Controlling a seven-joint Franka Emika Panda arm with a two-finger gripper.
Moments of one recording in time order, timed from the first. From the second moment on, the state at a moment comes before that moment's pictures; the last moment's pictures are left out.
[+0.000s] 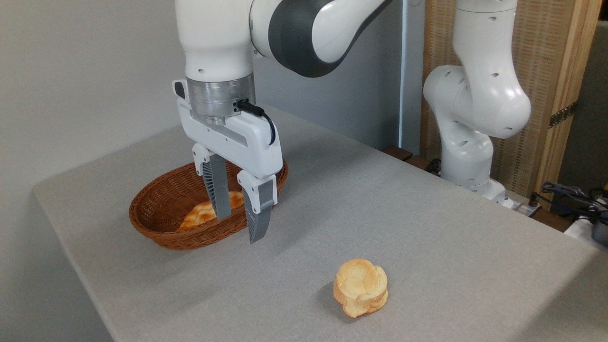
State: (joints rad) arm -0.22 -0.03 0.16 -1.91 -0.01 1.99 0.66
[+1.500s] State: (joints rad) arm -0.22 -0.03 0.16 -1.91 -0.01 1.99 0.66
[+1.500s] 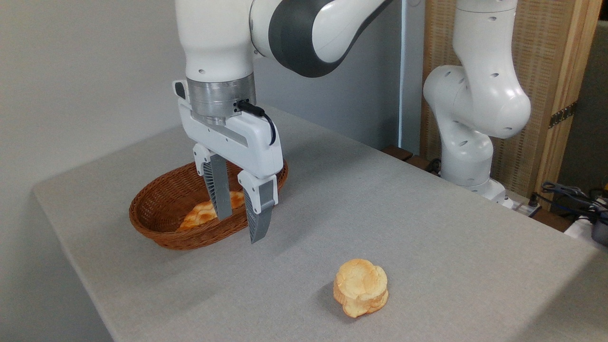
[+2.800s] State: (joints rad) arm -0.21 -0.05 0.46 -2.02 0.07 1.86 1.04
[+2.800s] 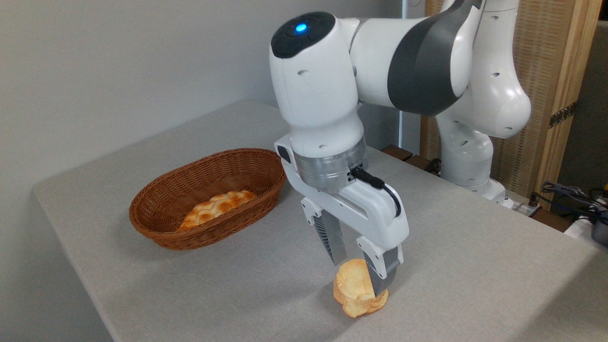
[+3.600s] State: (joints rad) arm -0.27 -0.03 0.45 -2.07 0.07 1.86 1.06
